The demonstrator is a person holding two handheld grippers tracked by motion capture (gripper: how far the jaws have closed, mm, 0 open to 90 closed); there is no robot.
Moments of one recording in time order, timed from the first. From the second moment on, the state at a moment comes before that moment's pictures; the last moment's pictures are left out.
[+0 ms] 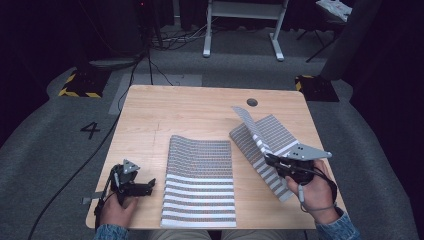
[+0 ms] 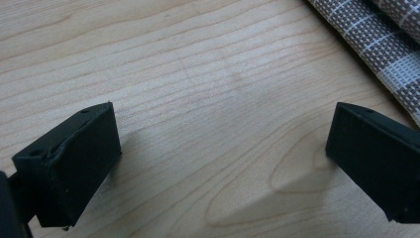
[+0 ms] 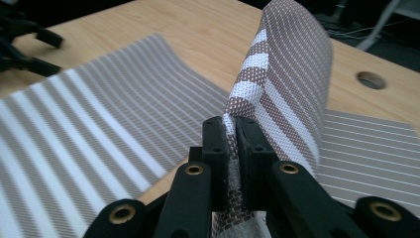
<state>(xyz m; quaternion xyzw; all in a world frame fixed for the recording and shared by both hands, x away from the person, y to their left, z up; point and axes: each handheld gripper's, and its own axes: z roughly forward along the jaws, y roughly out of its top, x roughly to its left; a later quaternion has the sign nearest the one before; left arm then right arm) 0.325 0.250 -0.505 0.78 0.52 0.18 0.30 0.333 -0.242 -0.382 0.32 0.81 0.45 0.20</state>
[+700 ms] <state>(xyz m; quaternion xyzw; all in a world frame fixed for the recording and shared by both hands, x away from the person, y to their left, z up) 0.325 0.250 -0.505 0.78 0.52 0.18 0.31 0.306 -0.204 -0.383 0.29 0.81 0.50 0.09</state>
